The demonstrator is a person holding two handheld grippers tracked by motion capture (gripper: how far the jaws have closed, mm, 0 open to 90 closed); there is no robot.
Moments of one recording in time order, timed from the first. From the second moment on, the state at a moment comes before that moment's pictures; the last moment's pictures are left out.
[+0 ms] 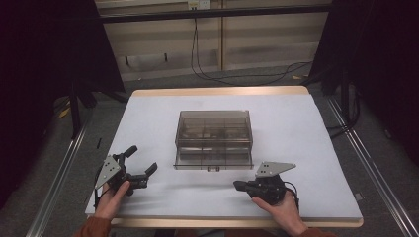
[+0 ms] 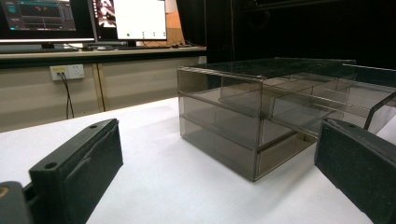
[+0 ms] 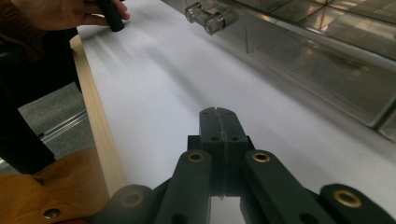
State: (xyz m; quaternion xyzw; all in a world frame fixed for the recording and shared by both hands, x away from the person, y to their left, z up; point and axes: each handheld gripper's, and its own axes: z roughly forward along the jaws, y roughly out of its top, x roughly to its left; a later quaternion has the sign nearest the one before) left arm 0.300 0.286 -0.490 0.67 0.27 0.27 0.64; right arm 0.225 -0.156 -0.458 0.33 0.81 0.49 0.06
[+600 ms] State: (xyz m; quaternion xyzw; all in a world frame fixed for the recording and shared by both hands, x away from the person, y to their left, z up) left arm 0.300 0.286 -0.490 0.67 0.27 0.27 0.64; right arm 0.232 -0.133 -0.453 0.31 0.81 0.50 0.05
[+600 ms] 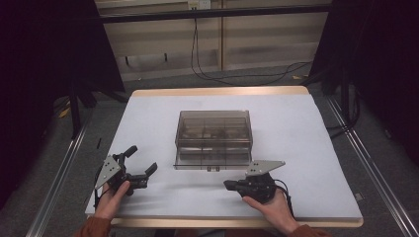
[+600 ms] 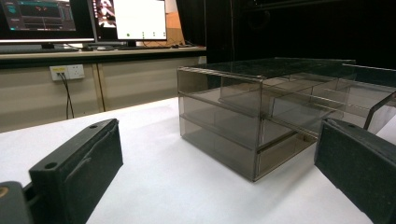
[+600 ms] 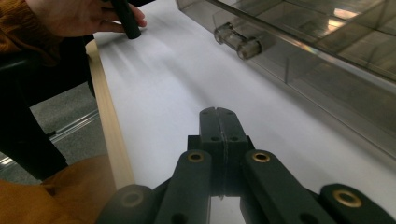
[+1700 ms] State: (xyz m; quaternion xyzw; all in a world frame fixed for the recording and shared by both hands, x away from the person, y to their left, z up) left arm 0.300 0.287 -0.490 0.67 0.27 0.27 0.64; right arm 0.252 -0.104 -0.446 0.29 0.82 0.49 0.05
